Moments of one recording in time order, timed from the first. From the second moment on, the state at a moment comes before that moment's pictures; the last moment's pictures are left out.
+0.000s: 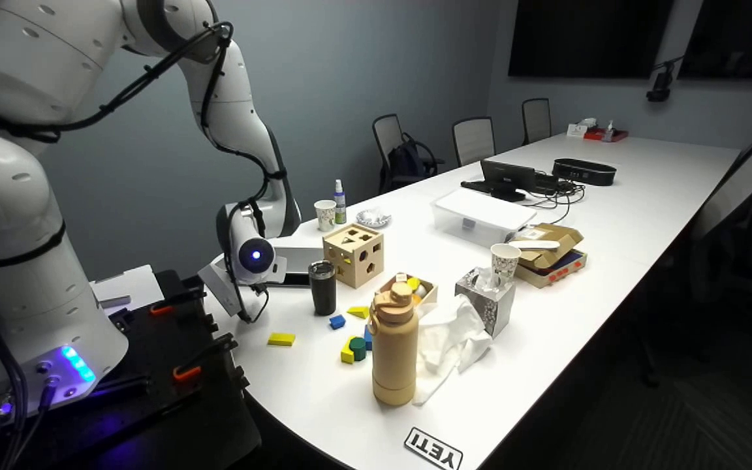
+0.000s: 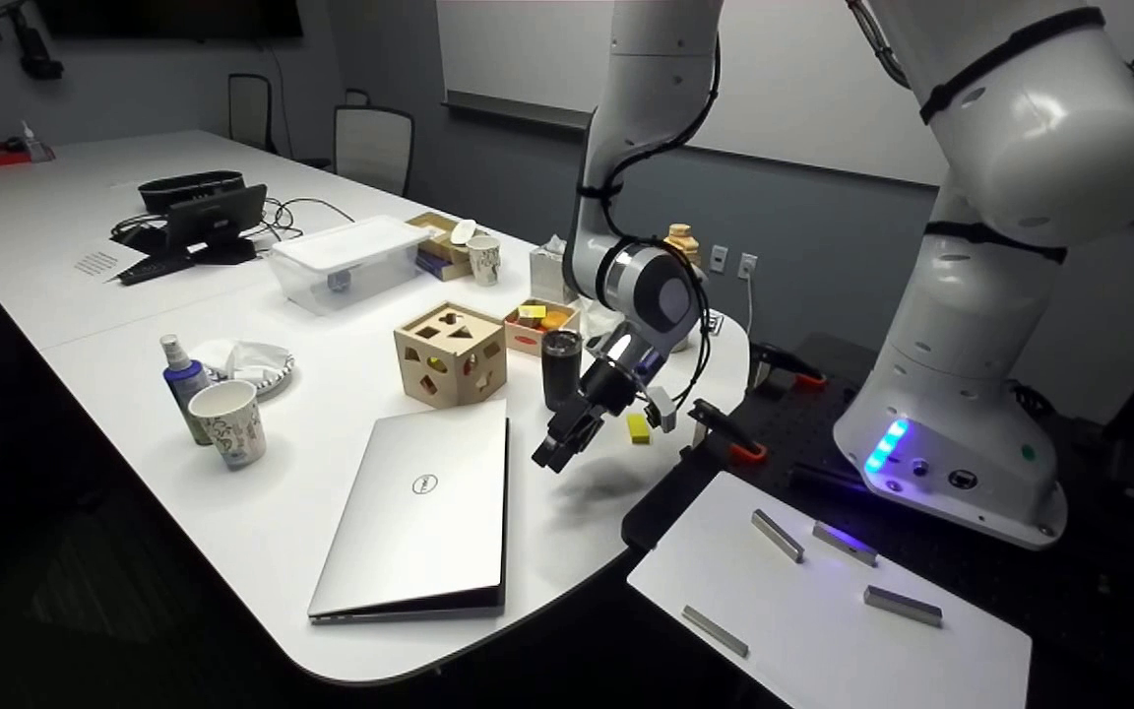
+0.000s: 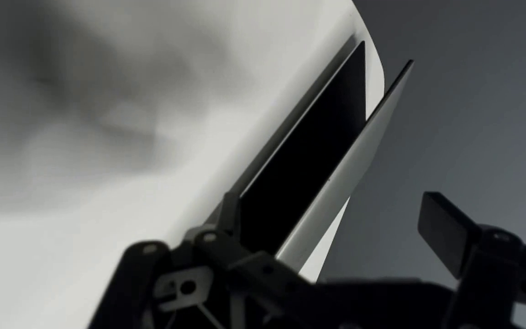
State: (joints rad) arm 0.21 0.71 0.00 -2.45 1.95 2.23 -1.97
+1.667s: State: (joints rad) arm 0.29 0.83 0.06 -2.25 1.96 2.22 -1.96
